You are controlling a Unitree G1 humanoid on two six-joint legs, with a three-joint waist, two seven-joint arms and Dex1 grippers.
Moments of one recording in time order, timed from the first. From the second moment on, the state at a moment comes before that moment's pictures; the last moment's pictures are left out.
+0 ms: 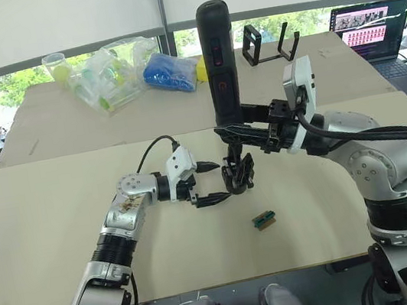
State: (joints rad) left arm -0.64 0.37 -0.21 0.33 -0.23 0.15 -1.19; right arm -0.65 -0.48 -0.04 -0.29 0.65 0.69 0.80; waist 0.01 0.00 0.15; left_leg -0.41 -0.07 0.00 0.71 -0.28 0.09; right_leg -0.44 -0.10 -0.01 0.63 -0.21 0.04
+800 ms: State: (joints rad) left arm -0.63 0.37 -0.21 0.33 -0.23 0.15 -1.19; right arm -0.64 -0.48 -0.02 -0.30 0.64 0.67 0.82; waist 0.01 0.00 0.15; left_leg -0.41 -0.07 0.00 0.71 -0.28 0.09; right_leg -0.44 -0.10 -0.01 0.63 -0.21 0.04
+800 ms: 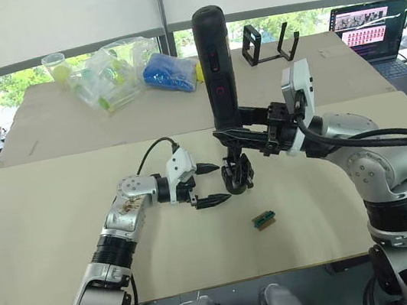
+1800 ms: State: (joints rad) left arm -0.63 0.37 -0.21 0.33 -0.23 0.15 -1.18; right arm -0.65 -0.51 -0.02 -0.30 0.64 0.66 0.82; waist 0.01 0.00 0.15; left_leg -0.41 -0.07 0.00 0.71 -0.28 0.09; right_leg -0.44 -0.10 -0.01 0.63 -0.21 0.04
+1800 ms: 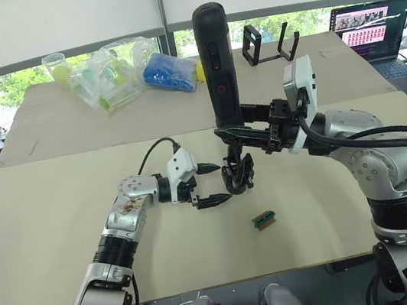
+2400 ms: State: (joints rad) left arm -0.63 0.37 -0.21 0.33 -0.23 0.15 -1.18; right arm -0.65 -0.50 -0.01 -0.30 0.65 0.67 0.82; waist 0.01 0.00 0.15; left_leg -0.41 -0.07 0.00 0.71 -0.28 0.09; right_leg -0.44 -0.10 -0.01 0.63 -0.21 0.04
